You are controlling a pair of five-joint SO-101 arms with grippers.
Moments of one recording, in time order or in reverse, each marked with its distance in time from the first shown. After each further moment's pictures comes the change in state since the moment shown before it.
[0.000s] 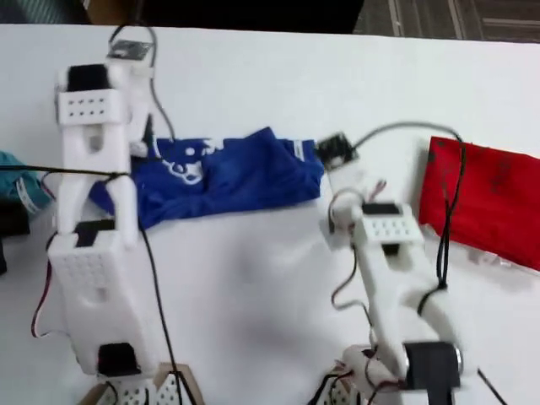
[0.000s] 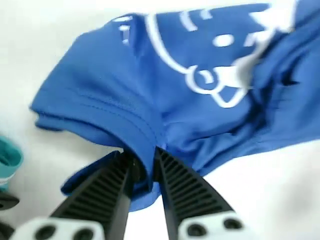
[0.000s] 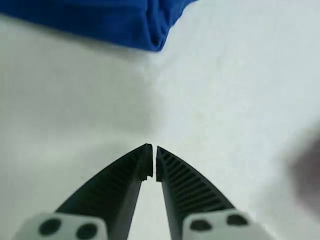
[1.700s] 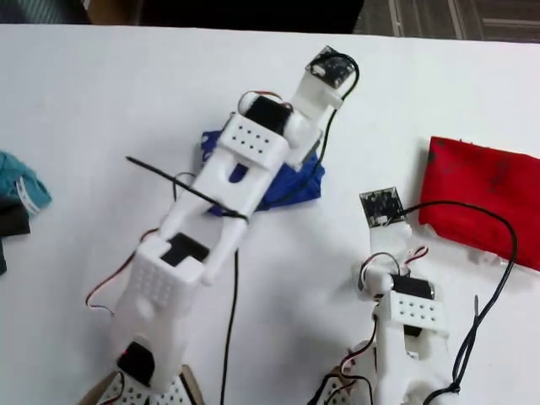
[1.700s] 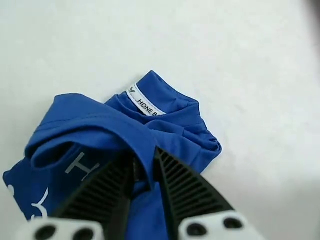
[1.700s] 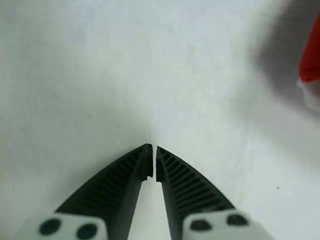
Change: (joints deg) left arm 34.5 2.7 0.5 -23.8 3.8; right arm 14.2 -29.4 26.7 -3.4 0.0
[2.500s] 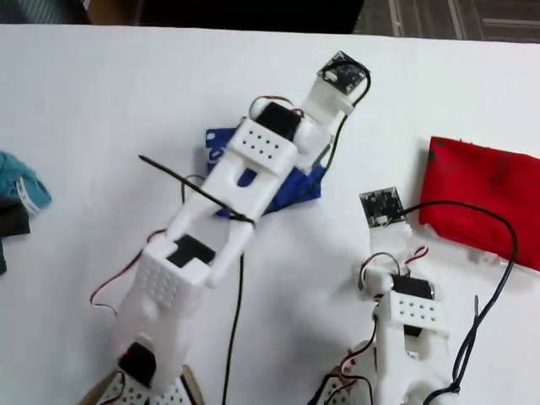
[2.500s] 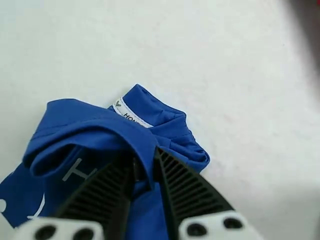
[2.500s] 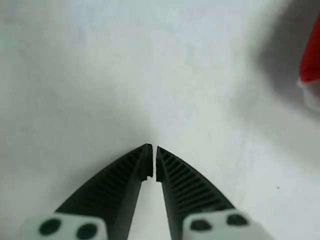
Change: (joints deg) left arm 2.1 0.7 0.0 -2.5 -0.1; right arm 0.0 0.0 0.0 0.0 0.0
